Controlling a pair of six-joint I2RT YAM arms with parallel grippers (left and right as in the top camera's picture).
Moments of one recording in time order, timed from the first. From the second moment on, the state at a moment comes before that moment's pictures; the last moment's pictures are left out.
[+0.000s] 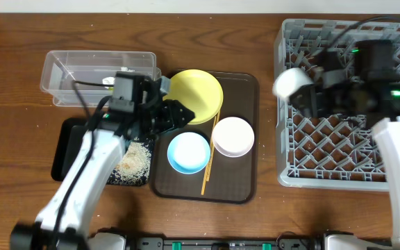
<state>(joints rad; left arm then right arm) -0.18 1.40 0.98 -0.56 0.66 -0.53 0.00 1.43 1.46 -1.11 -0.37 -0.10</state>
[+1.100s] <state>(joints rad) -0.18 1.21 0.98 -0.78 0.25 -0.48 -0.41 1.90 1.62 -1.38 -0.06 0.07</state>
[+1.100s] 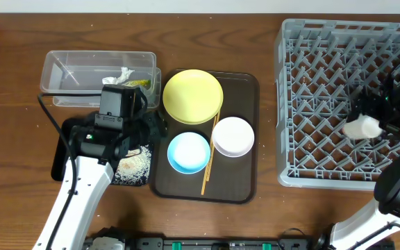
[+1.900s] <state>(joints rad) -0.18 1.23 0.98 -0.96 0.05 -0.52 0.04 1.70 1.72 -1.26 -0.41 -0.15</state>
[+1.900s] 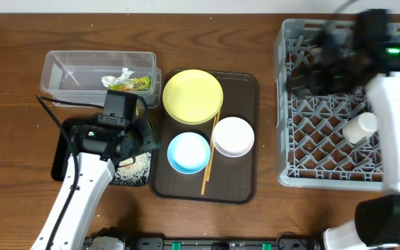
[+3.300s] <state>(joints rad) -0.18 1.23 0.98 -1.00 0.00 -0.56 0.28 2.02 1.78 -1.23 -0.06 -0.02</state>
